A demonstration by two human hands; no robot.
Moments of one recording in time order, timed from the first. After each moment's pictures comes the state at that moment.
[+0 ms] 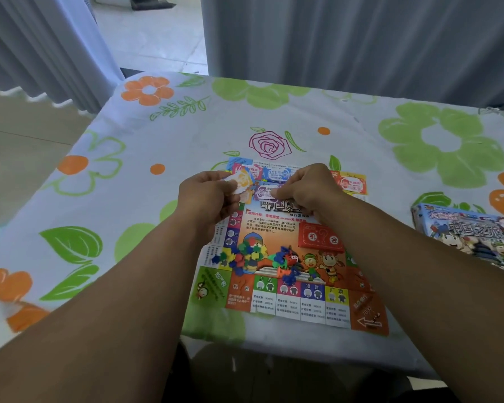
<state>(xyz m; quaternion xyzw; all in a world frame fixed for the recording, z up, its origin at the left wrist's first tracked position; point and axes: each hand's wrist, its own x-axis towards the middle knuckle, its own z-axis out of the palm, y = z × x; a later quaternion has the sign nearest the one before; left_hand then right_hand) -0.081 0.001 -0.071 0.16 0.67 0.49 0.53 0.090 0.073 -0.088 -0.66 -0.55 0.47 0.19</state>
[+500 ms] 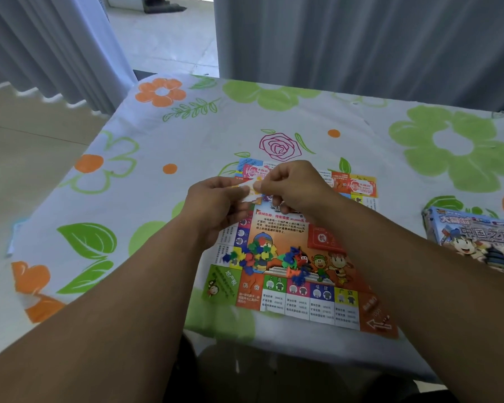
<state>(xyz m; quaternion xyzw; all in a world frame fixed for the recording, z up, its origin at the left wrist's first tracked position) -0.090 -0.011 -0.066 0.19 0.66 0.46 0.57 0.061 0.055 -0.071 -0.53 -0.60 0.56 0.22</state>
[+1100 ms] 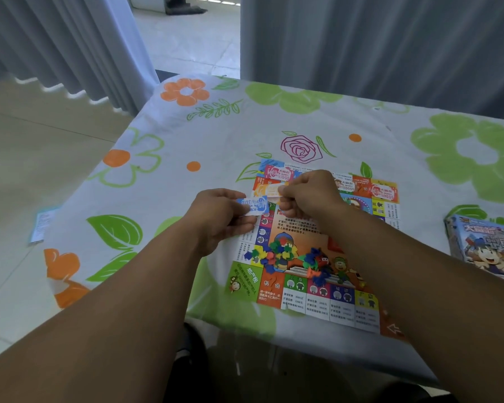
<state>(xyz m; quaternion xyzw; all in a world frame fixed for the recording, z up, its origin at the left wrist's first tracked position) -0.123 -0.032 -0.072 0.17 0.67 0.41 0.60 0.040 0.048 -0.085 -0.61 -0.50 0.56 0.26</state>
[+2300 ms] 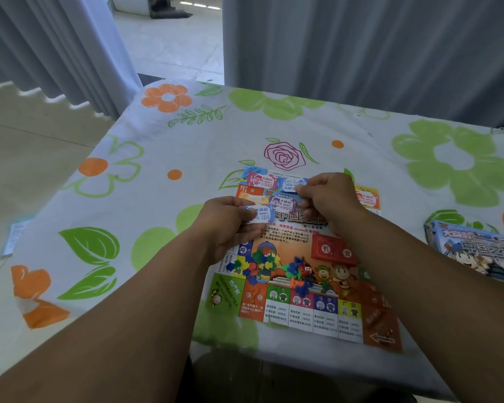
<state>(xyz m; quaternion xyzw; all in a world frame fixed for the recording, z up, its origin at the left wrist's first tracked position) -0.089 -0.013 -0.076 0.15 0.64 0.40 0.64 0.088 0.071 -0.083 -0.64 -0.47 0.52 0.31</state>
